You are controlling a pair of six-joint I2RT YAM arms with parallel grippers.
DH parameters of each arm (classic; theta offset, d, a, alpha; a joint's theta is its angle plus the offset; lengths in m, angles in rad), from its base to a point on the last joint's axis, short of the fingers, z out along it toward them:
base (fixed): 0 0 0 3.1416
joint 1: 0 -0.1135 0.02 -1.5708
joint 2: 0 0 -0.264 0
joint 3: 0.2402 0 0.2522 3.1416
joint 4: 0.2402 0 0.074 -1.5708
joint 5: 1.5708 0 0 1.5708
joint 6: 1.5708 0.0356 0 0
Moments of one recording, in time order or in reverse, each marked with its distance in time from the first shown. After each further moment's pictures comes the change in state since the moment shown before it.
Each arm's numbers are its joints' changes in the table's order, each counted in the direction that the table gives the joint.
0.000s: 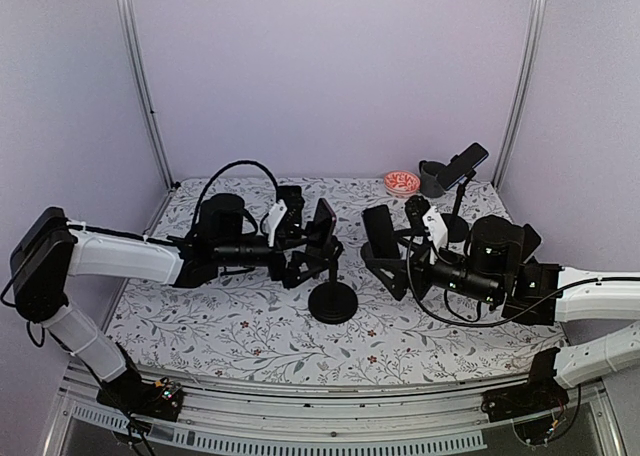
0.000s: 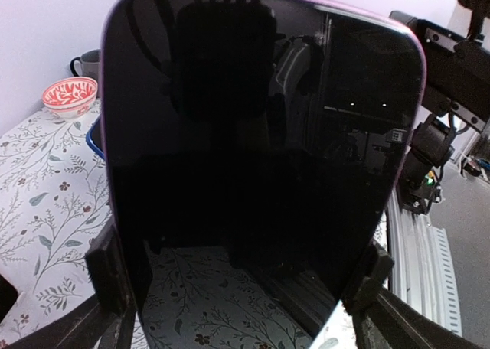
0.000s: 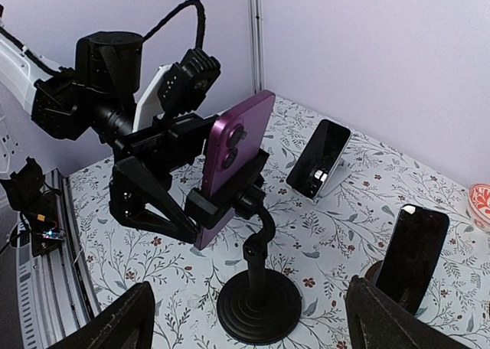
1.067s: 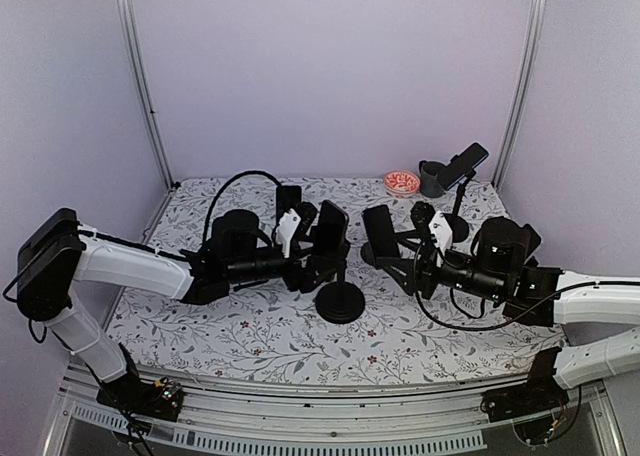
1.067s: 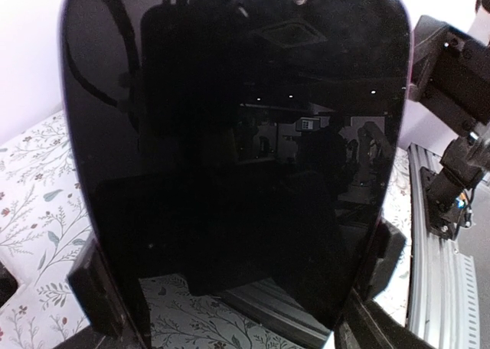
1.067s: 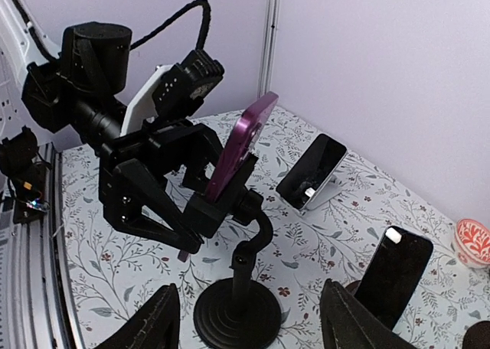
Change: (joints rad) left arm 0.141 -0.037 -0.023 -0.105 -0.270 -0.056; right arm 0.094 0.019 -0.074 -0.090 -0.147 -0.149
